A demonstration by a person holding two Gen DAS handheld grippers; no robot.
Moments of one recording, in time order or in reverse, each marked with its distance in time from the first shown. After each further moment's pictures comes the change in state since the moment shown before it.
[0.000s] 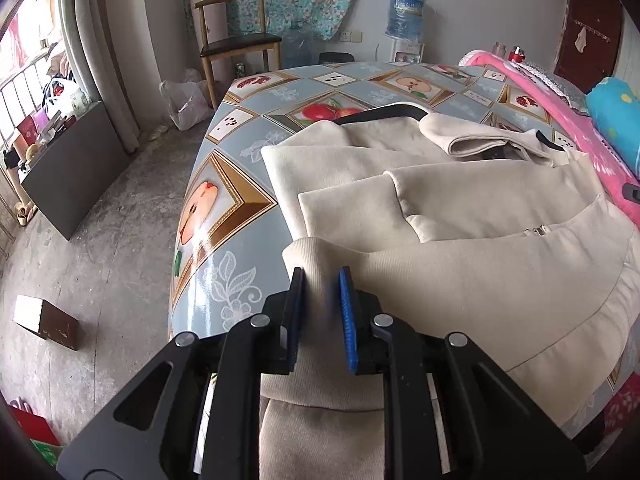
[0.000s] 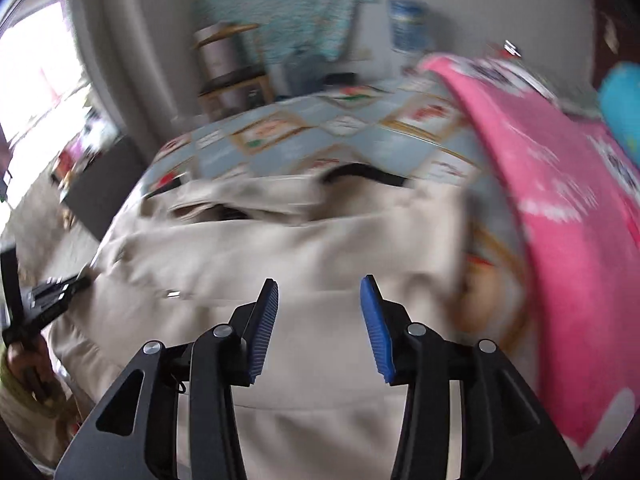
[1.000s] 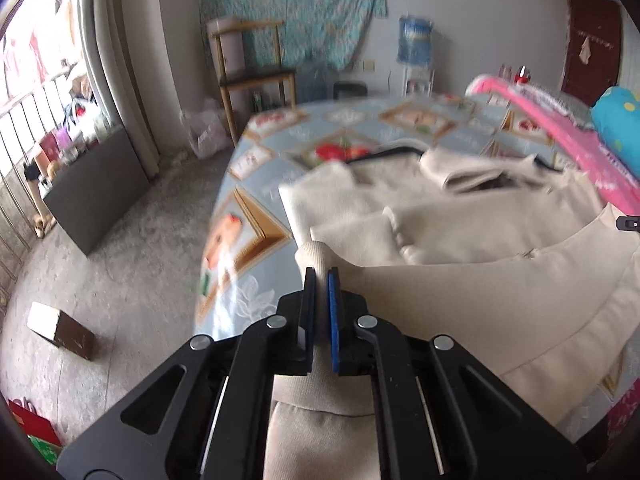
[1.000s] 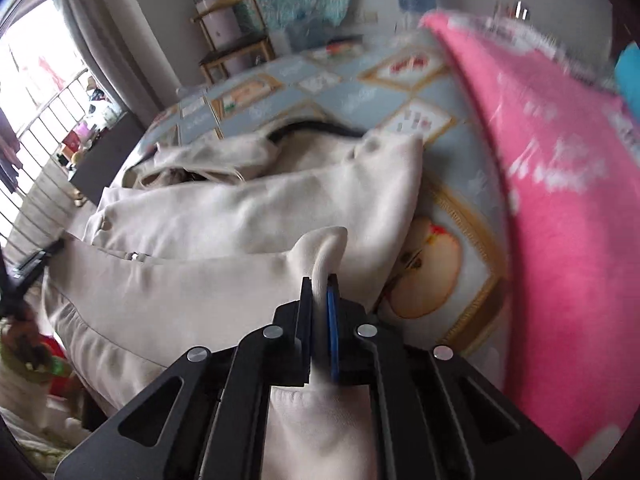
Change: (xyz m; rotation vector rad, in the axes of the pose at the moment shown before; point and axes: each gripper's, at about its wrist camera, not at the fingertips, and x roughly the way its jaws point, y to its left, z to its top) left arm -0.046 -0.008 0.002 0.009 -0.143 0.072; right arm -0.003 -0.024 -0.012 -0.084 0.054 0.023
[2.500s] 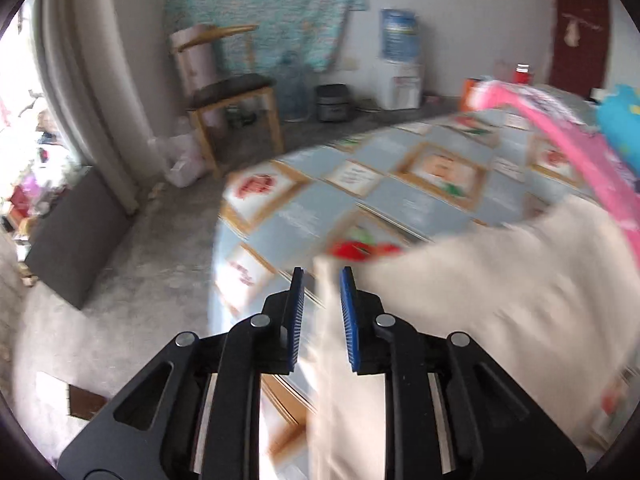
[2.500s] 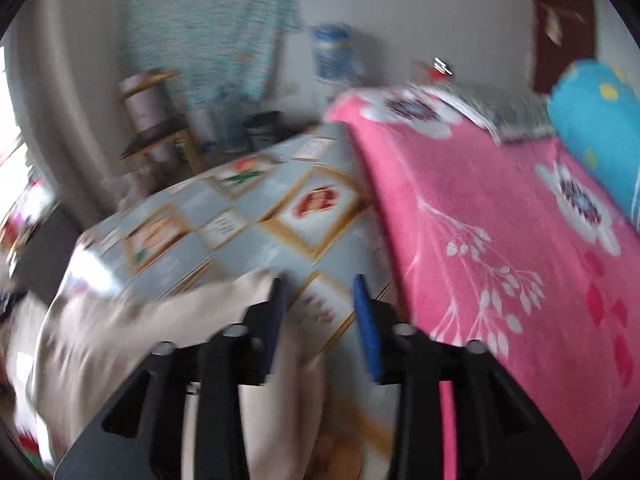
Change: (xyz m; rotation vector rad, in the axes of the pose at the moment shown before) left arm 0.096 0.031 0.147 0.101 0.066 -0.094; right arm 0.010 -0.026 0.106 0.068 -0.186 -0.183
